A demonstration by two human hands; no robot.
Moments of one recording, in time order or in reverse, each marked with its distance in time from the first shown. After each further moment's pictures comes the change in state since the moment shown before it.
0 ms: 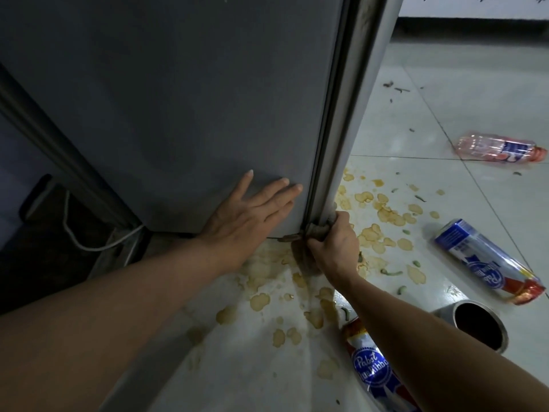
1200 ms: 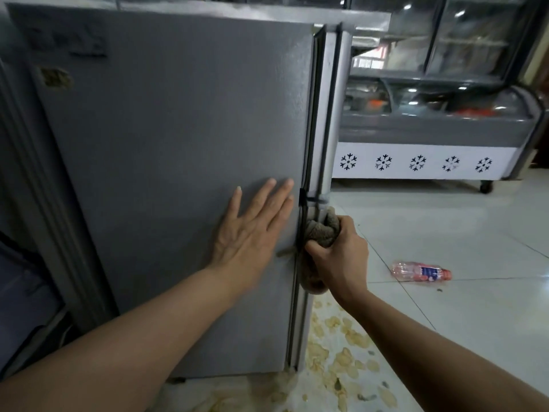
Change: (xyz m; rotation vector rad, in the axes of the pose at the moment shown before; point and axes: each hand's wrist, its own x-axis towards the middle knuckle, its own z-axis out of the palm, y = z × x) left_hand 0.018 -0.094 -0.211 -0.047 0.345 -0.243; right_hand 0.022 -0.202 -0.199 0.245 0.452 -0.300
